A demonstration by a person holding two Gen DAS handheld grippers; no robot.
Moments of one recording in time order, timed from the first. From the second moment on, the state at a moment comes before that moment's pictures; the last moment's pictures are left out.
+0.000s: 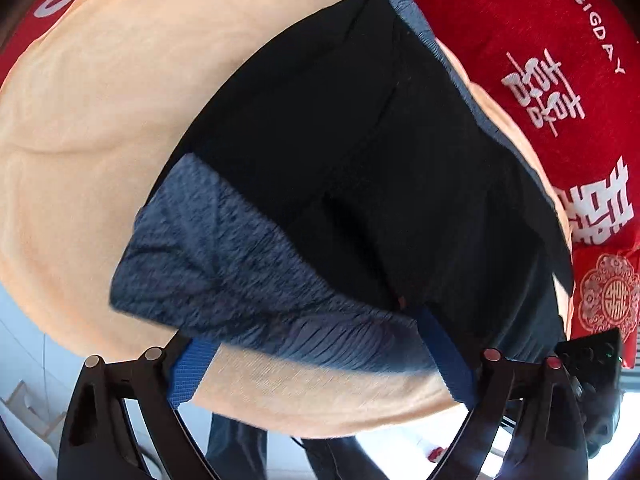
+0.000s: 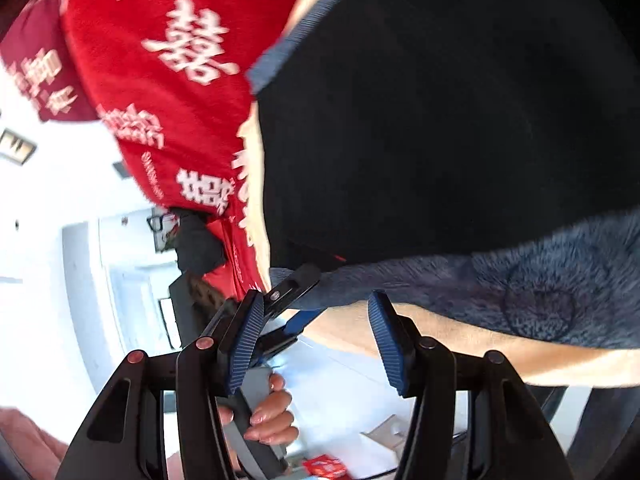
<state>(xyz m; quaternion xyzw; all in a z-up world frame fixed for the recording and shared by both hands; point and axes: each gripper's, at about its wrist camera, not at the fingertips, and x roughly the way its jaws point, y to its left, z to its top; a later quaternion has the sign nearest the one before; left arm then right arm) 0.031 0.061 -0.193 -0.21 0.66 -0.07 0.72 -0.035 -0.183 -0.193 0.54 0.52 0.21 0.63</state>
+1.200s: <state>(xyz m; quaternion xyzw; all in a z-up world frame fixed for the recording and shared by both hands) 0.046 0.064 -0.159 -0.19 0.66 -0.10 0.72 -0.076 -0.280 -0.191 0.60 0.47 0.06 0.64</state>
